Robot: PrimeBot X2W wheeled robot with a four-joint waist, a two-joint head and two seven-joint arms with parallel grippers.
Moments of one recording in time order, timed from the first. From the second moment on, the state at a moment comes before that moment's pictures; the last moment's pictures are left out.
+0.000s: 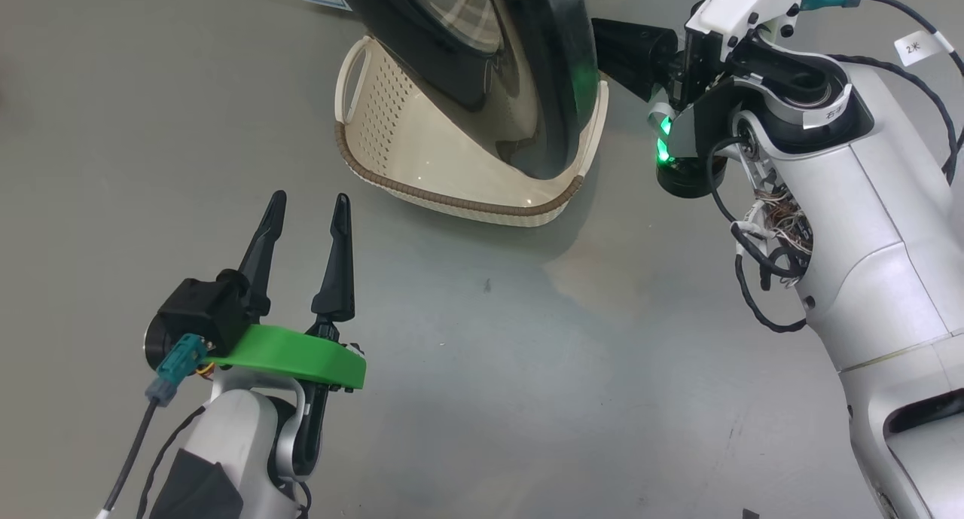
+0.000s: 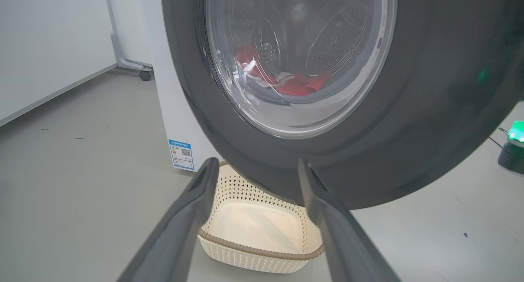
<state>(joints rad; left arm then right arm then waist) -0.32 0.03 -0.31 0.20 -0.48 0.00 -0.25 -0.99 -0.08 0.40 0.61 1.85 -0.13 0.65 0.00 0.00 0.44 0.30</state>
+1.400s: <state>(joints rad) -0.32 0.03 -0.32 0.20 -0.50 0.01 -0.25 -0.96 -0.08 0.73 0.49 2.15 -0.13 0.61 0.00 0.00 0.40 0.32</state>
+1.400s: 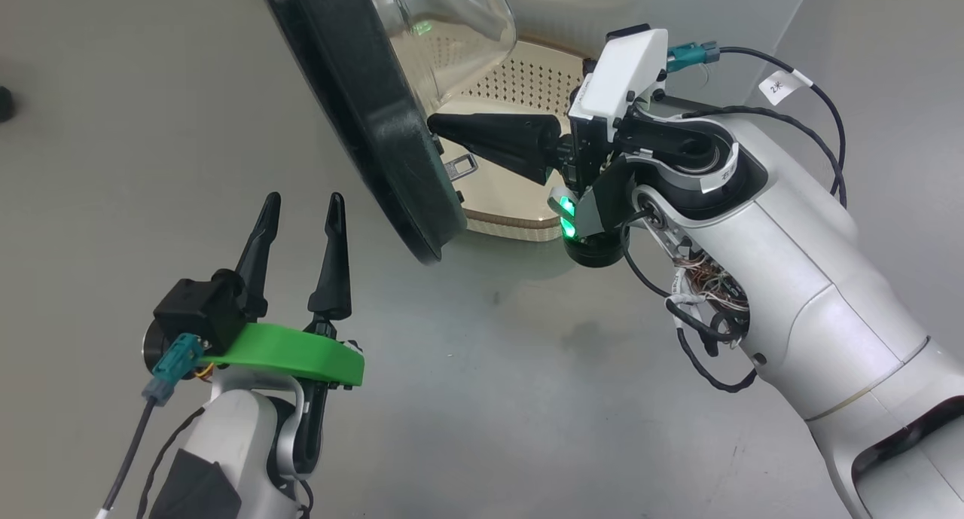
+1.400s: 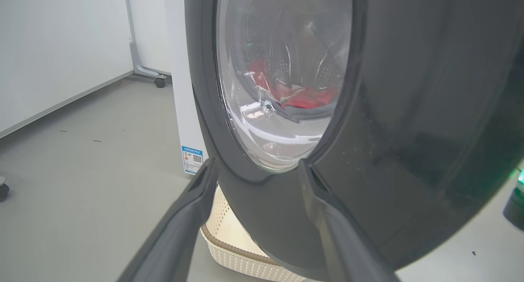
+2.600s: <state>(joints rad) -0.20 0.04 -0.17 0.23 -0.40 0.01 -0.25 -0.81 -0.37 0.98 0.51 1.20 0.07 -0.20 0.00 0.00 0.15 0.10</state>
